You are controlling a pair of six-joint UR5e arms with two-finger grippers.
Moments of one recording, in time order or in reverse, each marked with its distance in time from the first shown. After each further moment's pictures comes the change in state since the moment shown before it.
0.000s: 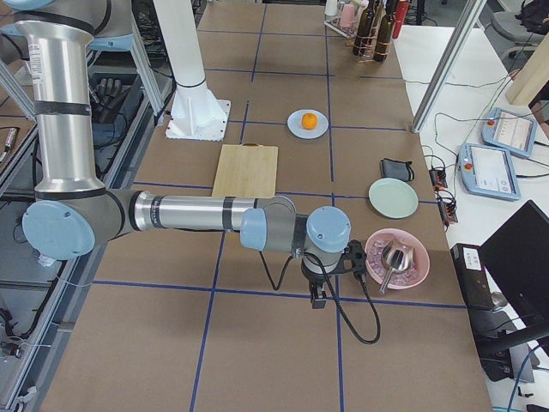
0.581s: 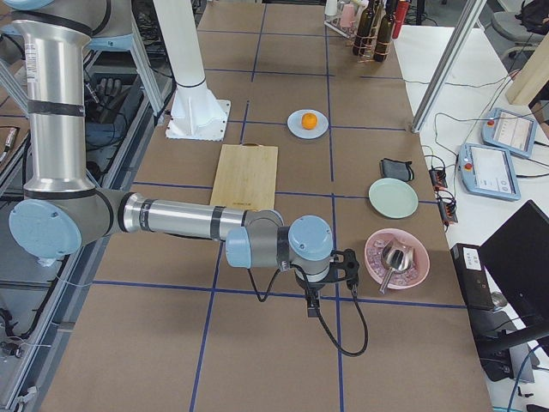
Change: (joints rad) left arm -0.001 0.000 0.005 0.000 0.000 0.000; right arm -0.001 -0.041 -0.025 0.173 -0.004 0.116
